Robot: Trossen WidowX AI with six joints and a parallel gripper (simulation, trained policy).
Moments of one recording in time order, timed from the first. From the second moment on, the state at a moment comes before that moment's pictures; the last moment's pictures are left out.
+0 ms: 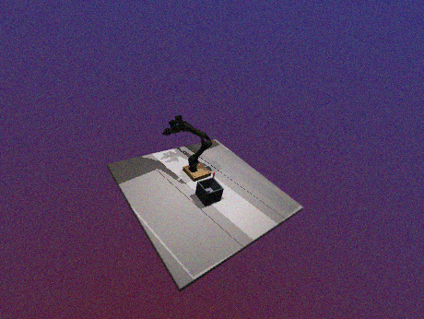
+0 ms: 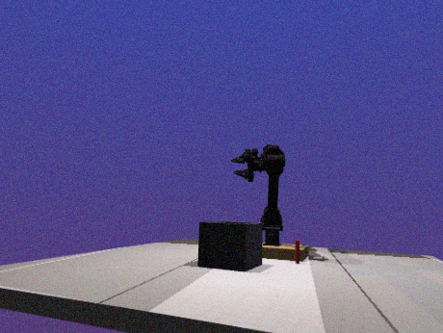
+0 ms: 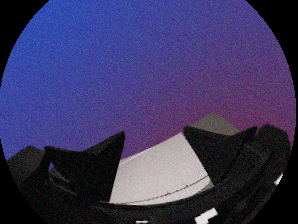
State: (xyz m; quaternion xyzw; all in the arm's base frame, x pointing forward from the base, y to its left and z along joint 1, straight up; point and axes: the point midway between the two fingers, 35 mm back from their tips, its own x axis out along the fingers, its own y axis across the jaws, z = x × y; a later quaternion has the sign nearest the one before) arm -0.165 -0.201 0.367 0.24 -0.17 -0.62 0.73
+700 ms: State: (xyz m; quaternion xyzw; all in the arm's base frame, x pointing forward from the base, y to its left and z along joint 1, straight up) arm -0.075 -0.273 0.383 0.39 -0.17 -0.50 0.75
